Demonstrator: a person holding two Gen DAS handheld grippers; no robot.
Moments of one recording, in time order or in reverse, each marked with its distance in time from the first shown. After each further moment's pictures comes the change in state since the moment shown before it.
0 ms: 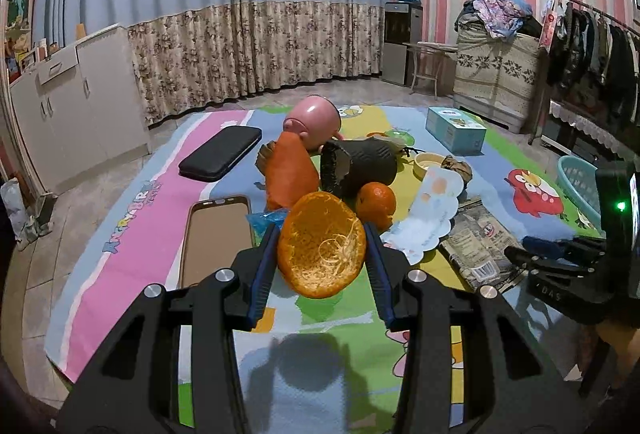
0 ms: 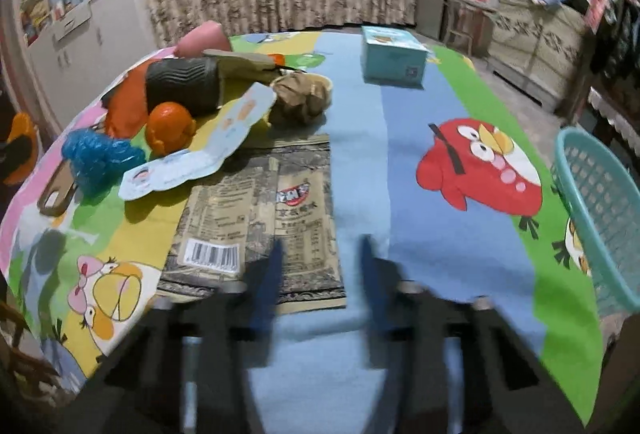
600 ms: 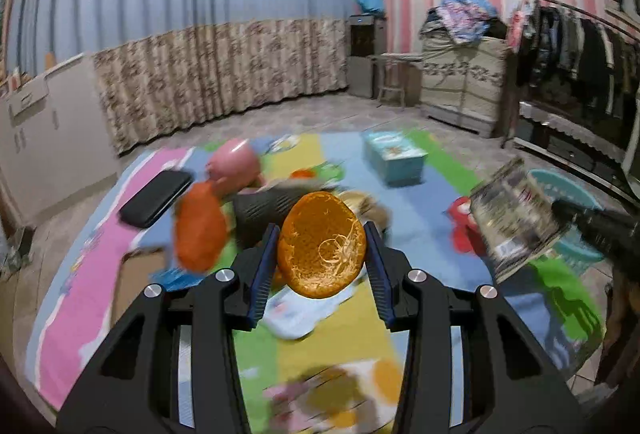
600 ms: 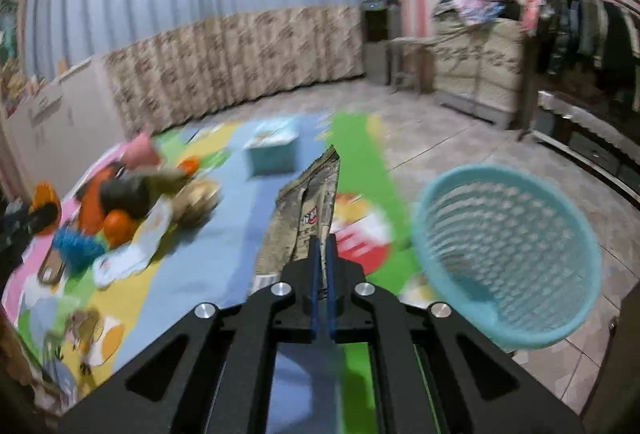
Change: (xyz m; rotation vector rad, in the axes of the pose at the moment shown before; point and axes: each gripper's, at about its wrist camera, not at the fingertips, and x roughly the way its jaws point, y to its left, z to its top) left arm 0.003 -0.099 0.042 0.079 -0.072 -0.104; right arm -0.093 -0.144 0.024 0.204 -0.257 -0.128
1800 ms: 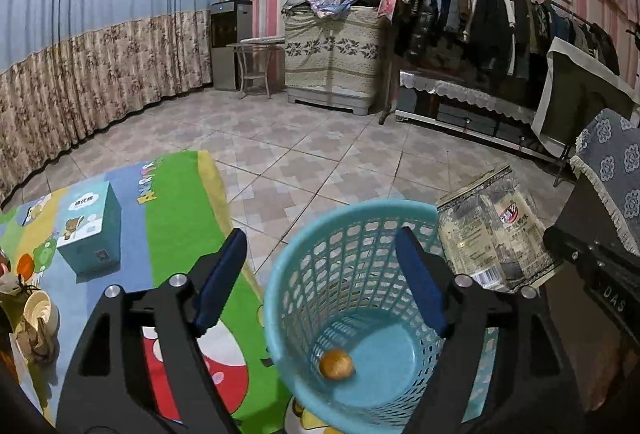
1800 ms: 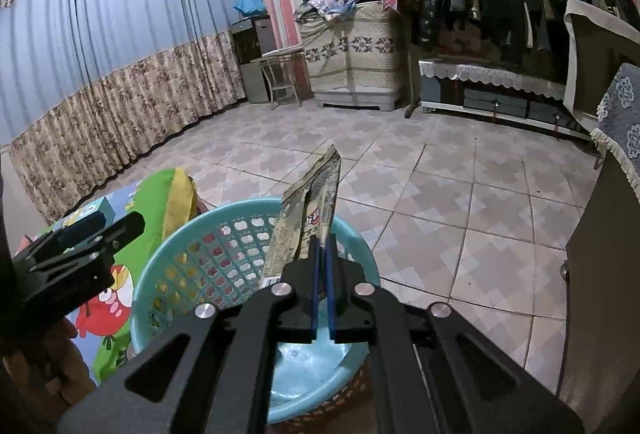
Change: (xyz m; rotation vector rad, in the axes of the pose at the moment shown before) left arm 0.139 -0.293 0.058 0.150 0.064 -0.385; right arm 0.006 -0.212 0.018 0.247 -0.025 -0.270
